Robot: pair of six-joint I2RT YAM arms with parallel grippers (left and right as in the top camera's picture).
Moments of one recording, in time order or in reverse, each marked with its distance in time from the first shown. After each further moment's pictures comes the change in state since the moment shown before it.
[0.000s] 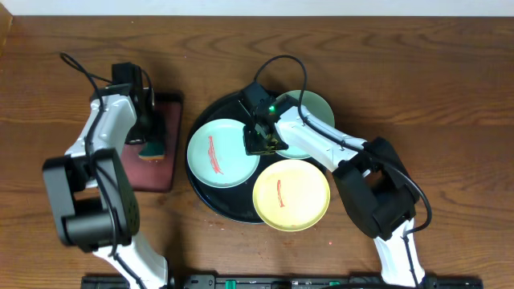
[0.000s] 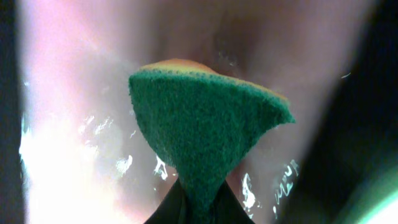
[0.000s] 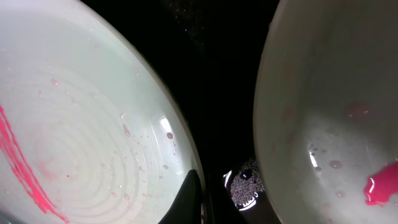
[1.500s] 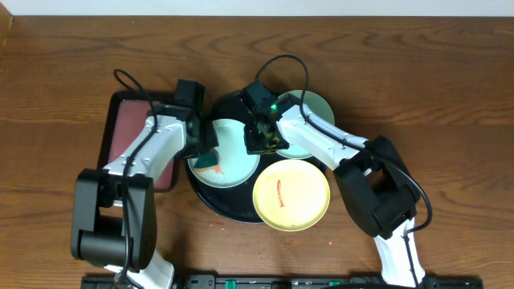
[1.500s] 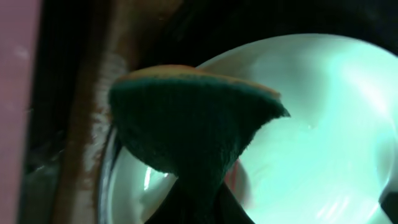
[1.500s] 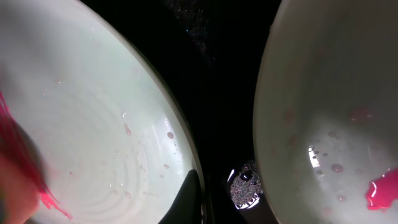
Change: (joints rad) left arm -0.328 -0.099 -0.208 0.137 0.080 -0.449; right arm -0.012 0.001 0.000 0.000 -0.032 -0.014
